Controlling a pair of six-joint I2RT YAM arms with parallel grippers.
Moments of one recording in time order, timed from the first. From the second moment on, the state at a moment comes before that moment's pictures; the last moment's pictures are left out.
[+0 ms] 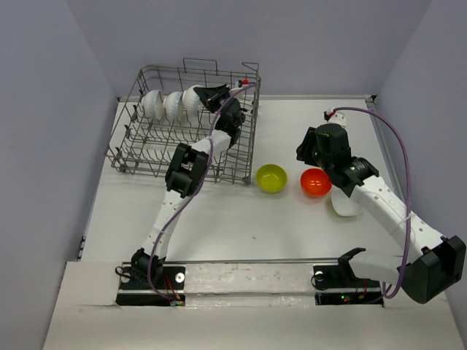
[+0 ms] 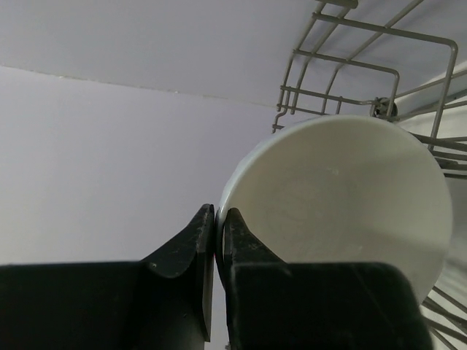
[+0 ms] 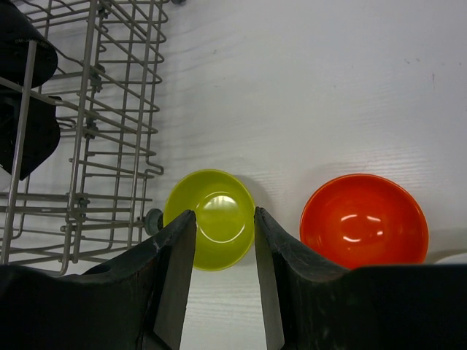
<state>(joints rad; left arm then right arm) -0.50 2.63 2.12 0.89 -1.14 1.74 0.46 1.17 1.06 -0.42 0.31 0.55</state>
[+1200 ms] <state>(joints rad) -0.48 2.64 2.22 0.73 -1.20 1.65 0.46 1.18 1.09 -0.43 0.25 0.55</state>
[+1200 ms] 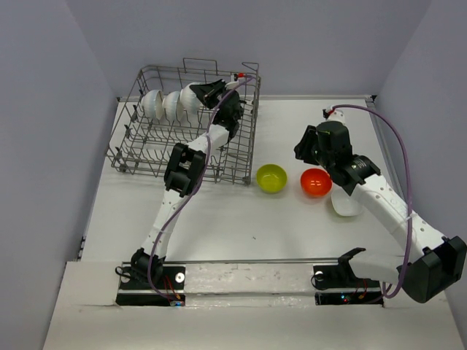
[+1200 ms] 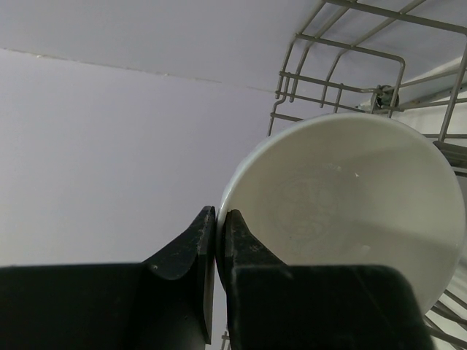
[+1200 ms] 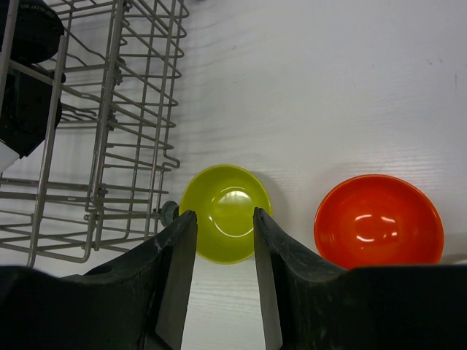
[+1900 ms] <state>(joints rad) -0.44 2.64 2.25 0.70 -1.19 1.63 0.46 1.19 1.11 -0.45 0.24 0.55</state>
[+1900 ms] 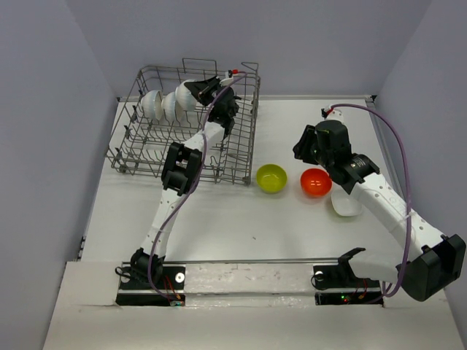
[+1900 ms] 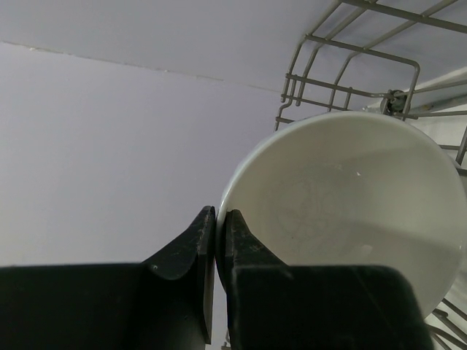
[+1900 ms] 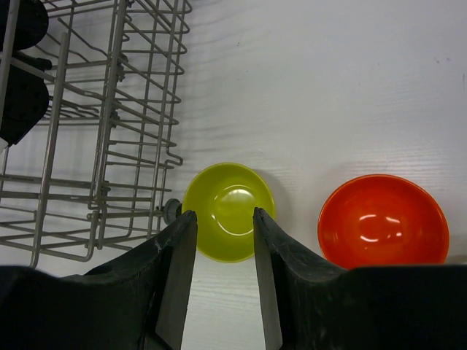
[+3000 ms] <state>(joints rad) -0.48 2.71 2.25 0.72 -1.17 1.66 0.46 1.18 1.11 -0.45 0.23 0.55</state>
